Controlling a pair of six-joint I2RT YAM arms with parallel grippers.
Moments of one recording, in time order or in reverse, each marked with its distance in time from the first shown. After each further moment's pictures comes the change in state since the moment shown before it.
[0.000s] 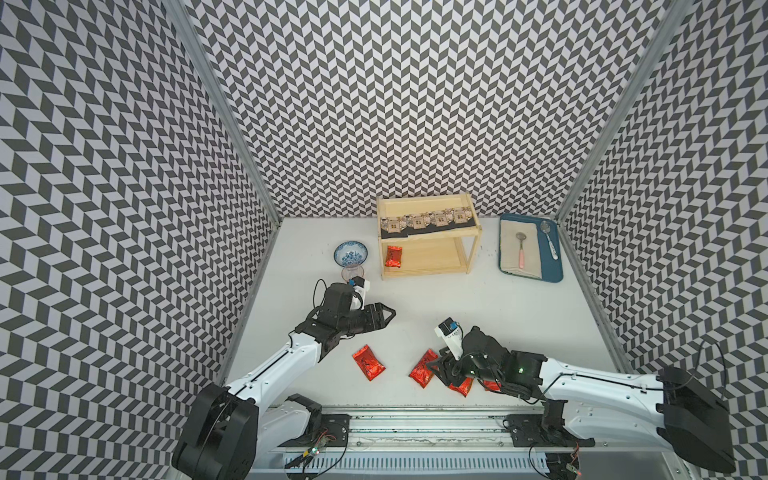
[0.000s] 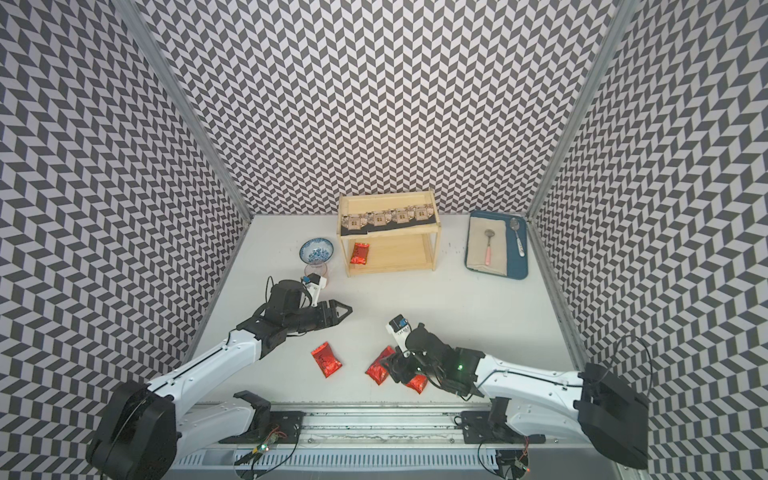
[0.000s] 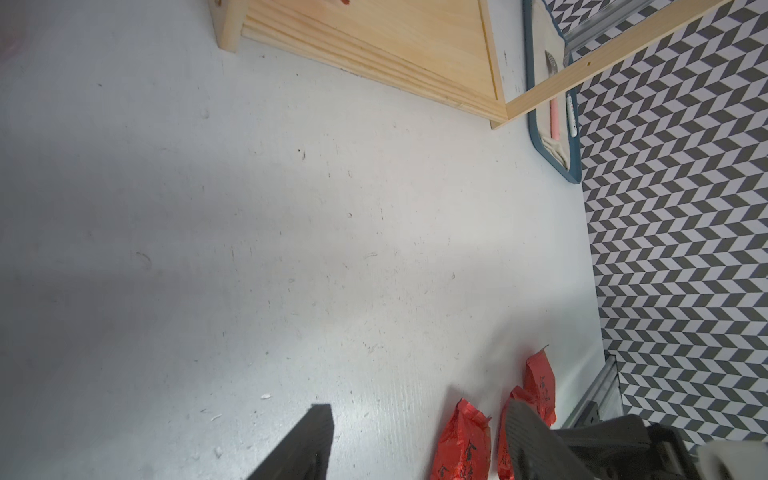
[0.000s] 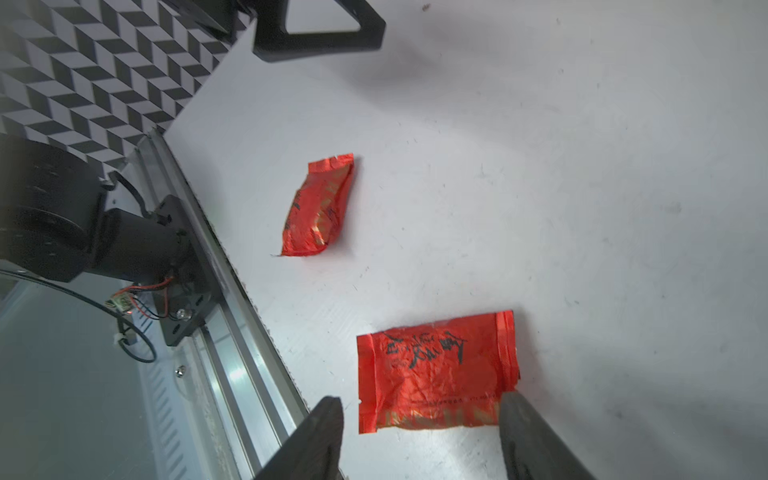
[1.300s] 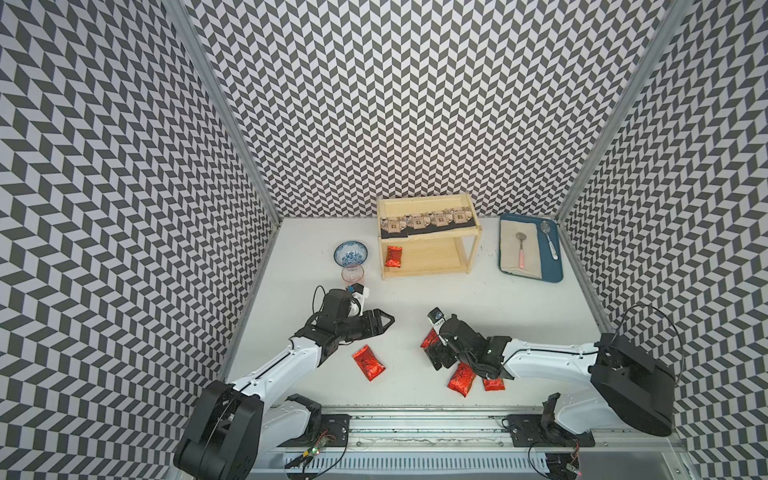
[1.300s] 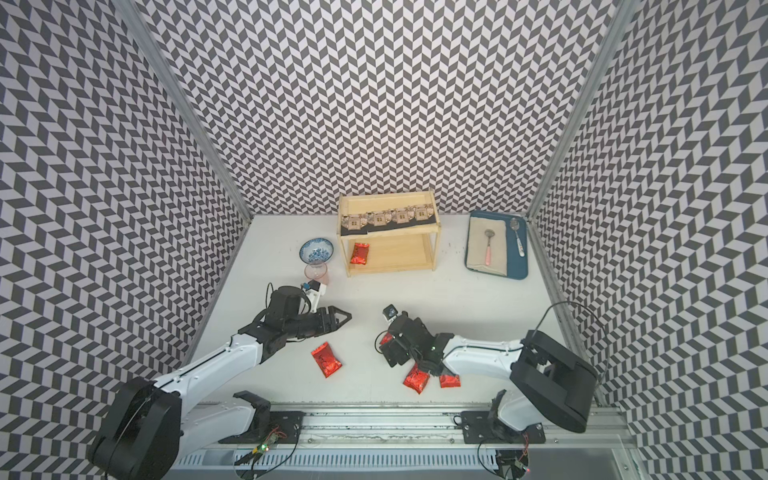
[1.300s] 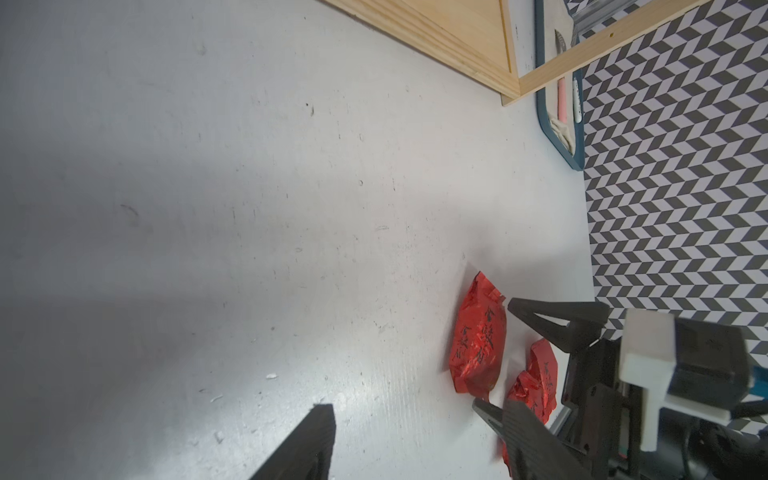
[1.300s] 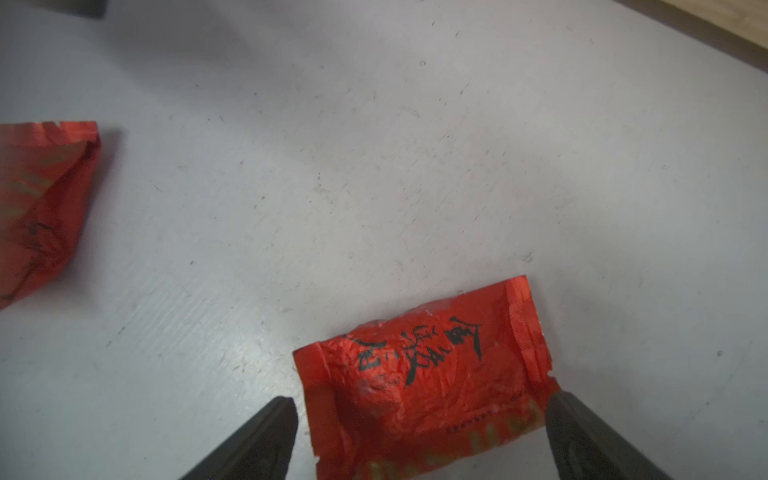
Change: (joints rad) left arm 0.021 0.006 -0.082 0.068 0.054 -0.015; right arm -0.100 0.327 0.158 0.033 0.228 -0.215
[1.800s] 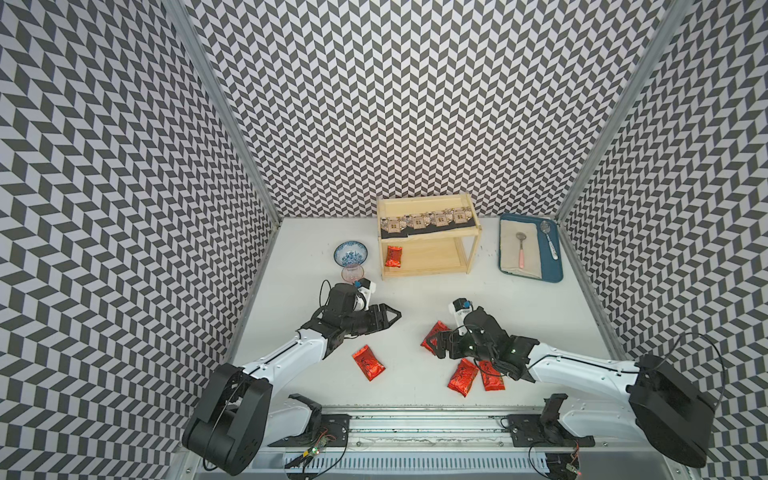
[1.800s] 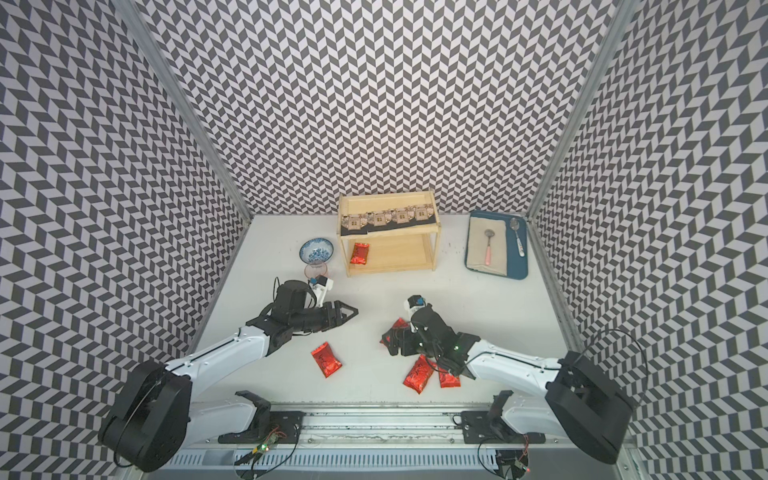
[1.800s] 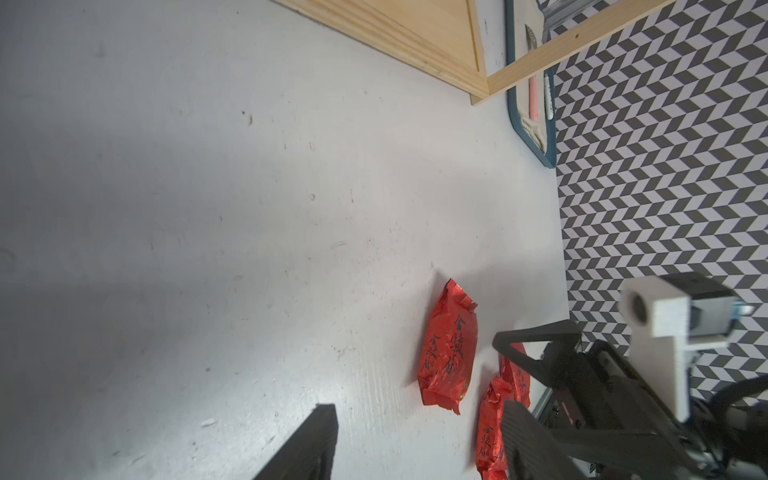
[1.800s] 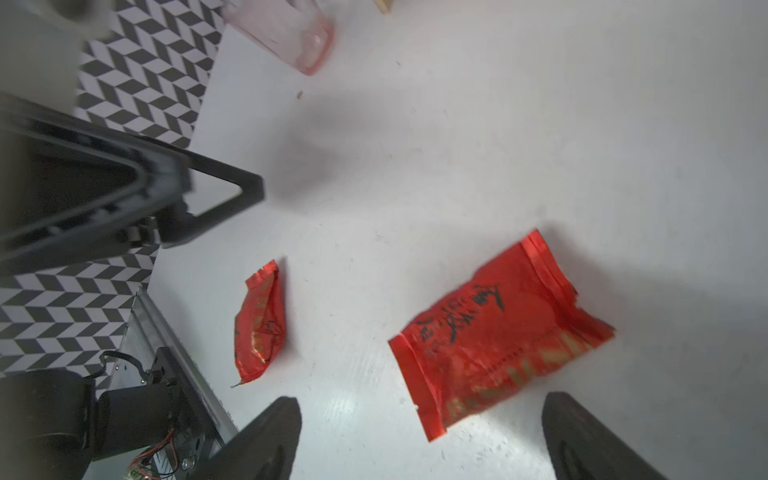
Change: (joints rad) left arm -0.021 0.098 0.065 0.077 0.055 -0.034; right arm -0.131 -0.203 -0.138 0.050 -0.325 0.505
